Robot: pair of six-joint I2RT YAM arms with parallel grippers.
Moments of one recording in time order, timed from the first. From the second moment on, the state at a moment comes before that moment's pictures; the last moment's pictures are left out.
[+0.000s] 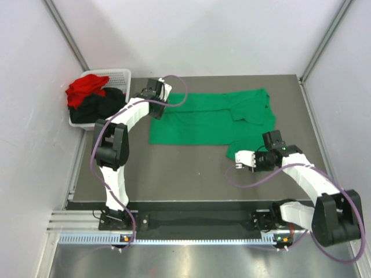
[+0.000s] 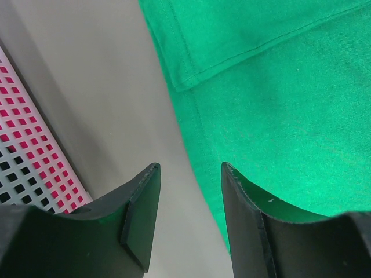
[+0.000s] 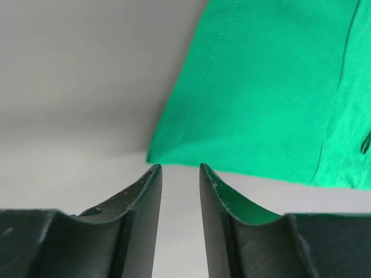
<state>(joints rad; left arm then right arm) -0.28 2.03 1.61 -0.53 -0.17 0.23 0.21 1.16 0.63 -0.67 -0.19 -1.38</state>
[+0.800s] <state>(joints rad) -0.28 2.02 1.58 -0.52 -0.20 0.24 0.20 1.27 0.62 -0.65 -0.18 -1.35</state>
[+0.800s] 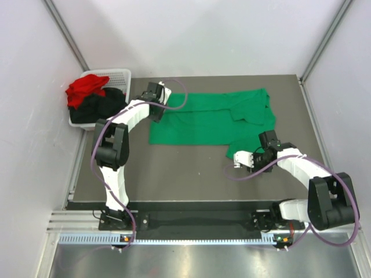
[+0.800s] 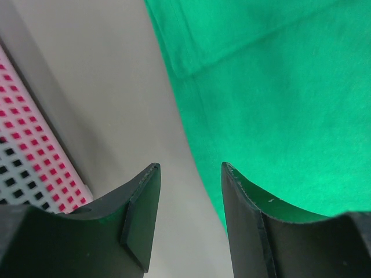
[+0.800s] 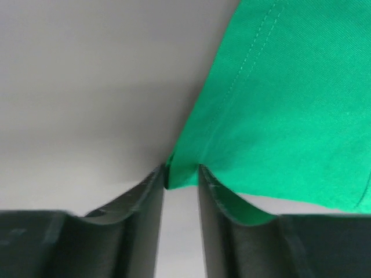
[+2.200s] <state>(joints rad) -0.07 2.01 1.47 -0.79 0.27 0.14 0.17 1.36 1.05 -0.68 -0.23 -1.00</state>
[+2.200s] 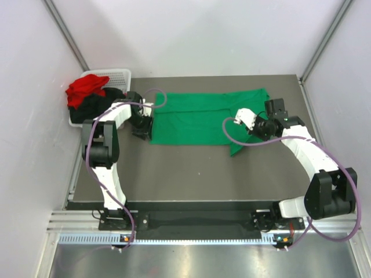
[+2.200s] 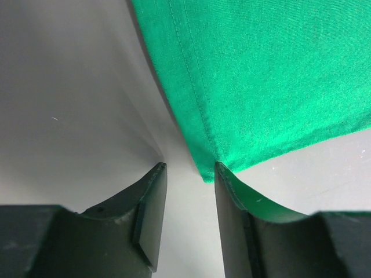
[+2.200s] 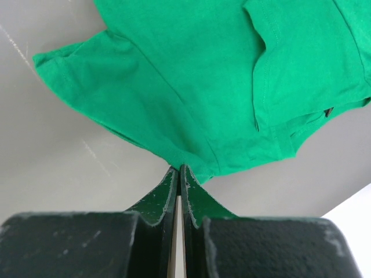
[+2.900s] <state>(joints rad) -0.10 2.01 1.45 -0.81 0.27 0.14 0.17 1.37 1.05 -0.65 -0.23 -0.96</state>
